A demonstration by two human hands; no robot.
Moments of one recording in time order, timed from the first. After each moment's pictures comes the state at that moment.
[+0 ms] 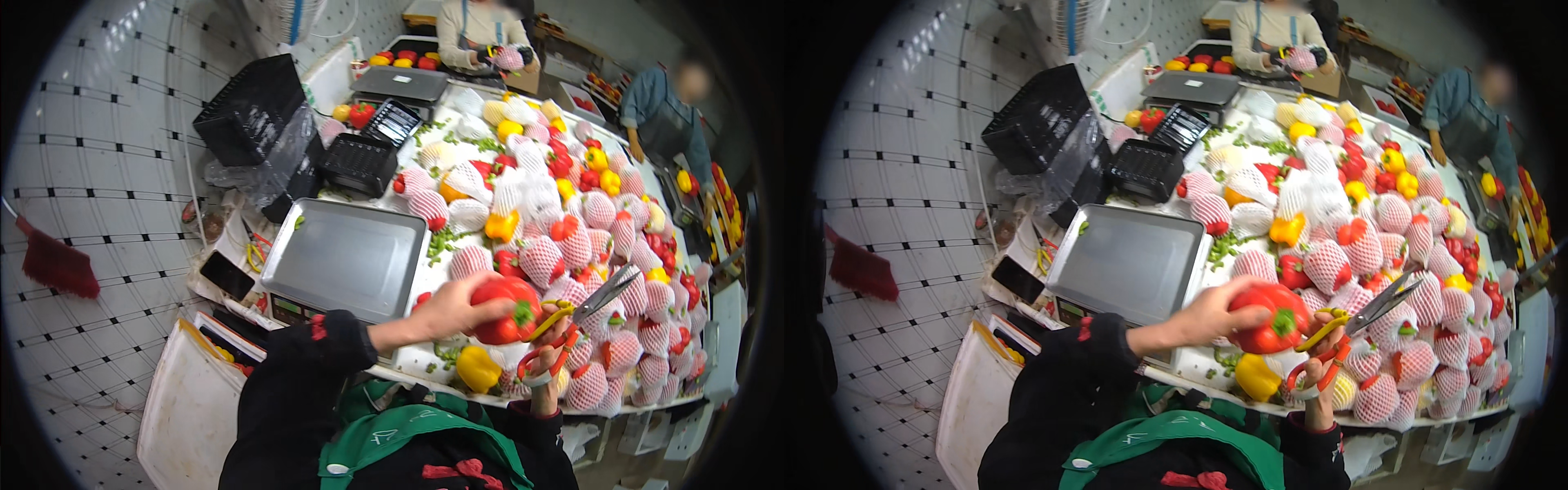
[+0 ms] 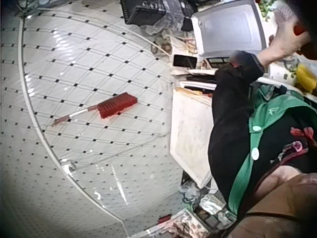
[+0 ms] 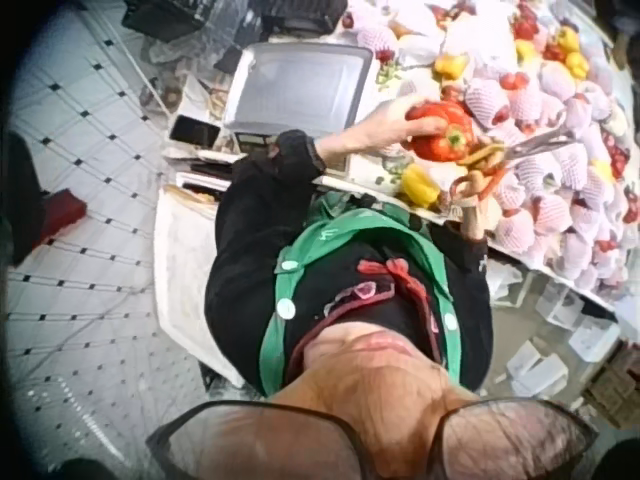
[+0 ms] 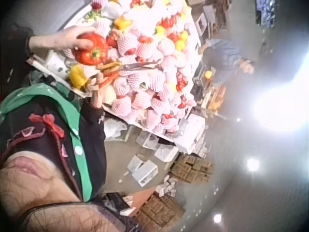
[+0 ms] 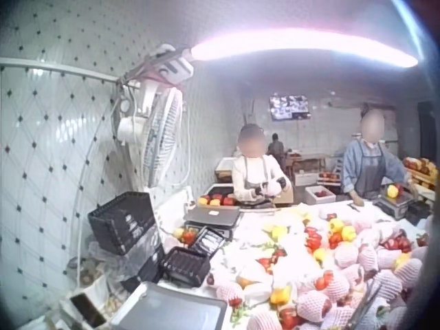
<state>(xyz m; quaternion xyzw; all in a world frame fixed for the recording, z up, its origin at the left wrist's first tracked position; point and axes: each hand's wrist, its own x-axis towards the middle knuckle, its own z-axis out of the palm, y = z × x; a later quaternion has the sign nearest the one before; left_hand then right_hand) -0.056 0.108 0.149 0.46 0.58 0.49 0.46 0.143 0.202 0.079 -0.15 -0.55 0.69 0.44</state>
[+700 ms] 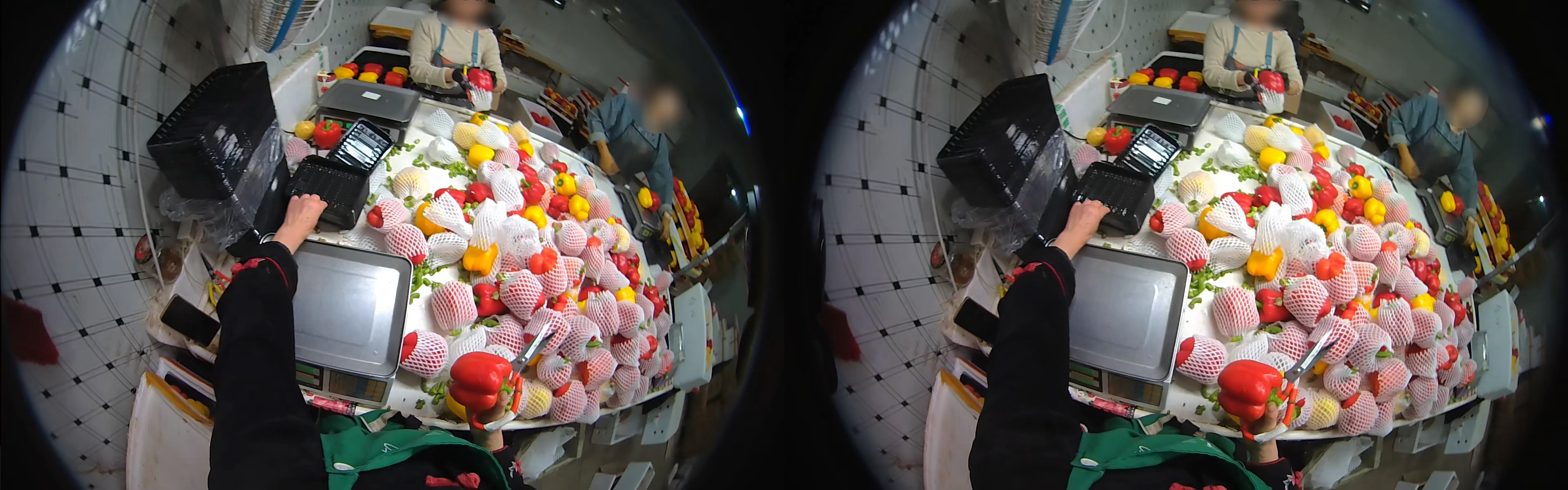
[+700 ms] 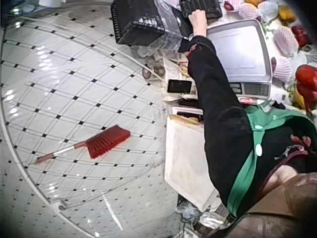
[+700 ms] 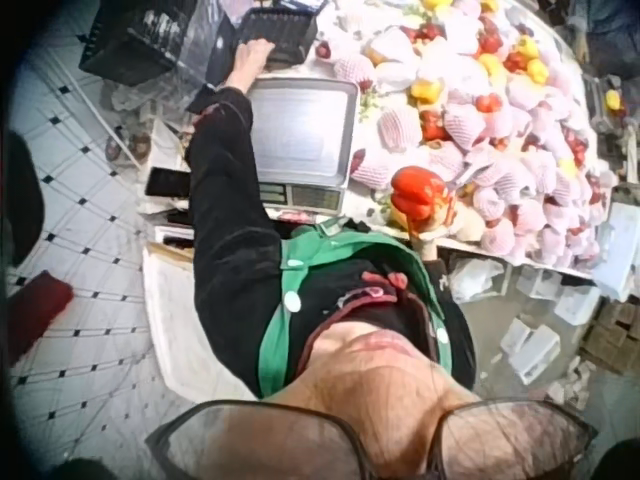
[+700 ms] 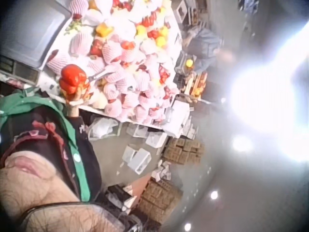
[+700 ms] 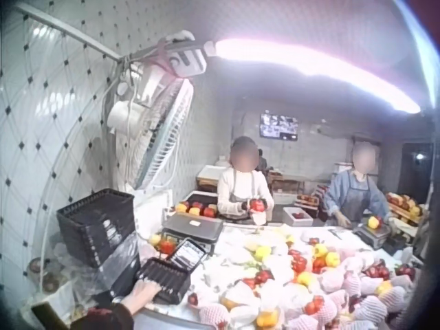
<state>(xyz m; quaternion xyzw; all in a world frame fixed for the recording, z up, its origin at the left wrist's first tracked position) -0.438 0.147 -0.004 0.58 0.78 0.07 -0.23 0.120 0.132 0.030 -0.23 -0.44 0.78 0.37</state>
